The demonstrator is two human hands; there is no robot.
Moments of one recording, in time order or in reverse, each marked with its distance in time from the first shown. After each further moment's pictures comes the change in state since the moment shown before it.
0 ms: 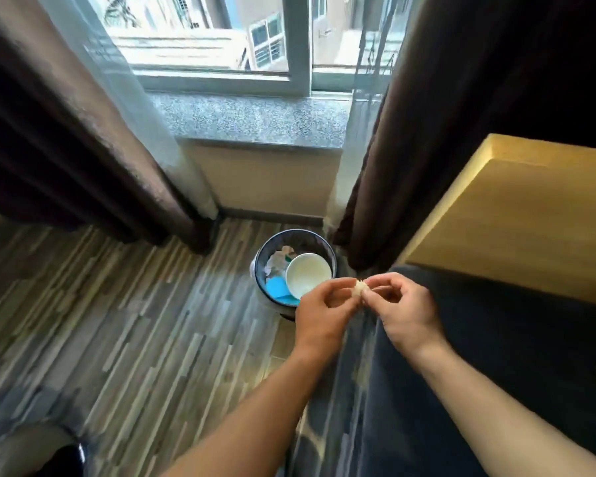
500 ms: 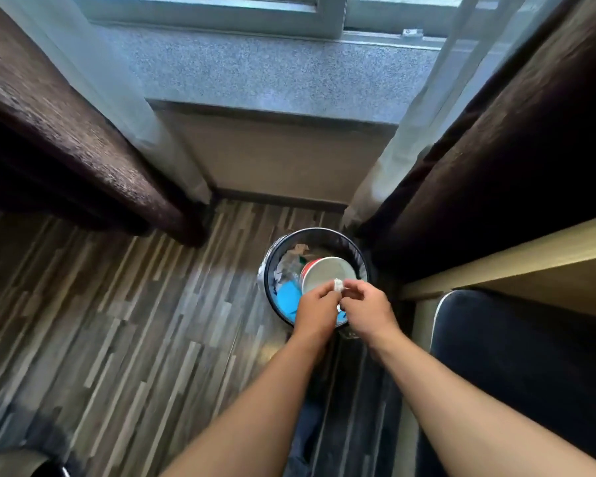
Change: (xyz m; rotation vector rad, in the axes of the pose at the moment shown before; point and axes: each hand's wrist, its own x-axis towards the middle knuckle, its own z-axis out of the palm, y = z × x) left_hand 0.174 -0.096 -0.054 -0.085 0.023 -0.516; right_hand 0.146 0.065 0.156 -0.030 -0.087 0.448
